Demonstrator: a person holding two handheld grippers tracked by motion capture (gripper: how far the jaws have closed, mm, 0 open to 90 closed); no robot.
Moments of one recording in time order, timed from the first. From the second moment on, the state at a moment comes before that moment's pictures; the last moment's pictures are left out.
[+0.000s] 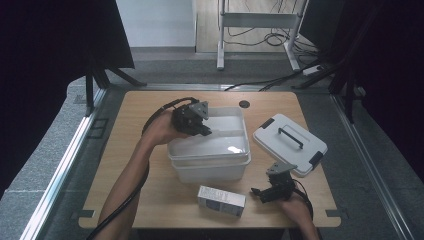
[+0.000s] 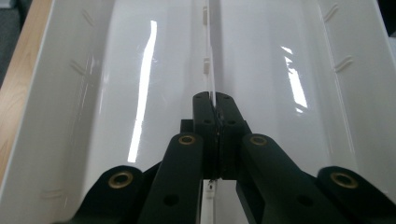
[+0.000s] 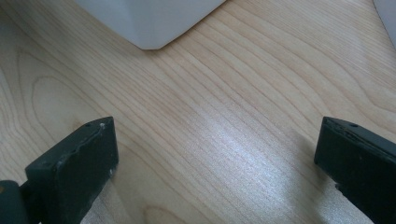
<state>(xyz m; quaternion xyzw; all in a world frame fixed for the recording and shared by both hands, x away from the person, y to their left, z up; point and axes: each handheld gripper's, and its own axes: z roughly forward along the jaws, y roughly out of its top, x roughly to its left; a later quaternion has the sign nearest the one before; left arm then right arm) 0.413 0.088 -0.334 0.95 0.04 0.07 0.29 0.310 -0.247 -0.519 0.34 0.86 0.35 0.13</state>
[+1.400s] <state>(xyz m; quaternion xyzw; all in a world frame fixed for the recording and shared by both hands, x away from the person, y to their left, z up) 0.372 0.300 -0.354 0.88 0.35 0.17 0.26 0.310 -0.247 -0.519 0.34 0.87 0.35 0.13</state>
